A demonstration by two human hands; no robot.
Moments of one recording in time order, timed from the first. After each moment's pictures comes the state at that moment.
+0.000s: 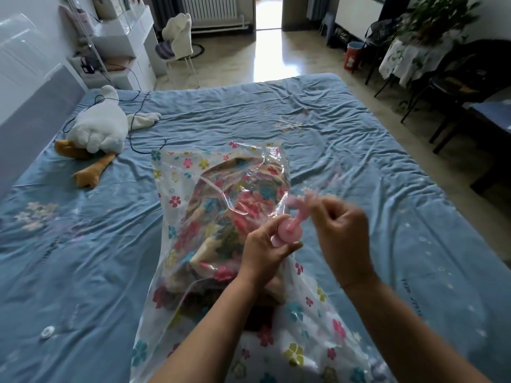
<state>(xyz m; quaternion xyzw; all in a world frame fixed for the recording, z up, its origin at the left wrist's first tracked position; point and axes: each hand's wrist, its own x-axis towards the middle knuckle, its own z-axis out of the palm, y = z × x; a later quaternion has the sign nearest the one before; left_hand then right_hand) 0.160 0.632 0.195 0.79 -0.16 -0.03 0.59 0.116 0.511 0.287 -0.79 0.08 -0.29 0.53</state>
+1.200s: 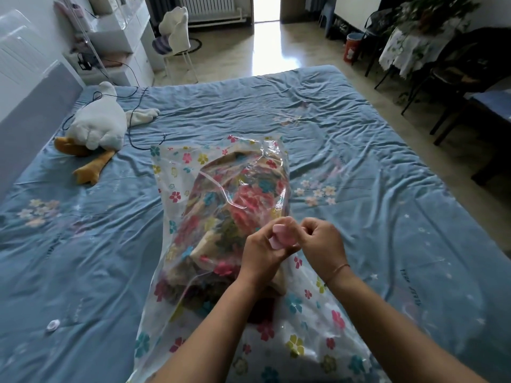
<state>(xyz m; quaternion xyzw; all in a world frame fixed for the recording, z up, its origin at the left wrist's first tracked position) 0.141 0.634 0.190 0.78 -0.14 -0.05 0.61 0.109 0.513 0.240 -0.84 0.14 -0.14 0.50</state>
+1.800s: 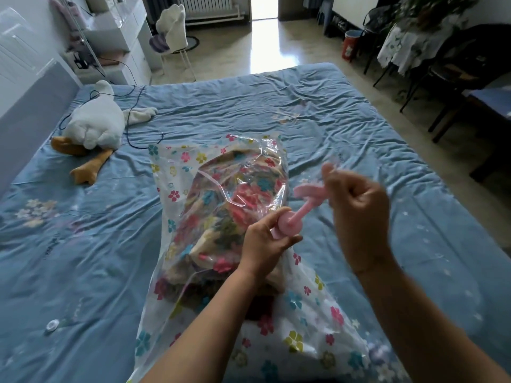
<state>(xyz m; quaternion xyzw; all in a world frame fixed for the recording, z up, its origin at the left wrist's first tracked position) 0.151 0.628 0.197 0.79 -0.17 -0.04 0.59 0.103 0.505 0.320 -0.74 0.06 -0.32 0.59</state>
